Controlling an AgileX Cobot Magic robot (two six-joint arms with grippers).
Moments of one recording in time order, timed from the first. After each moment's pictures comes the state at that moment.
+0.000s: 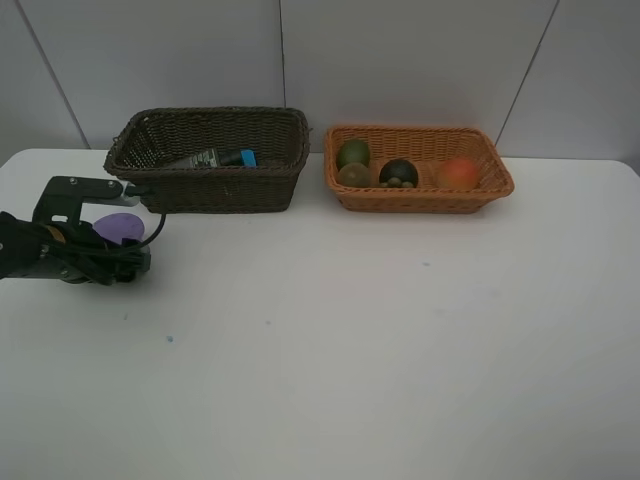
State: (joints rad) left arm -0.07 1.92 -0.54 0.07 -0.49 -0.02; right arm 0.04 0.00 -0.52 -0.15 1.06 0.19
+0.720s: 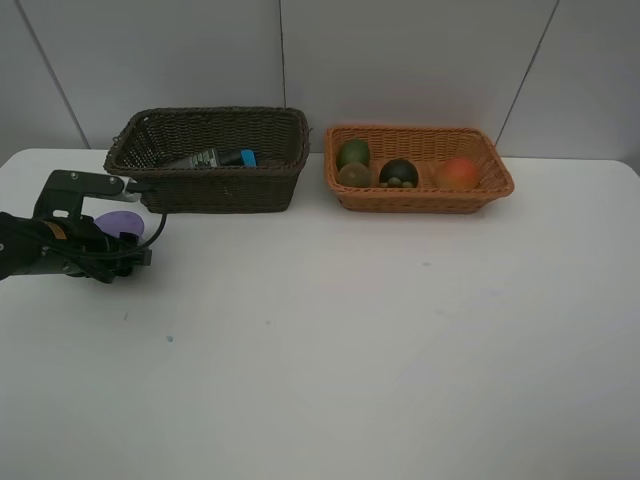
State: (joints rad) left arm -0.07 1.92 -0.54 0.07 -0.54 0.02; right arm 0.04 0.00 -0.52 -0.15 1.06 0.19
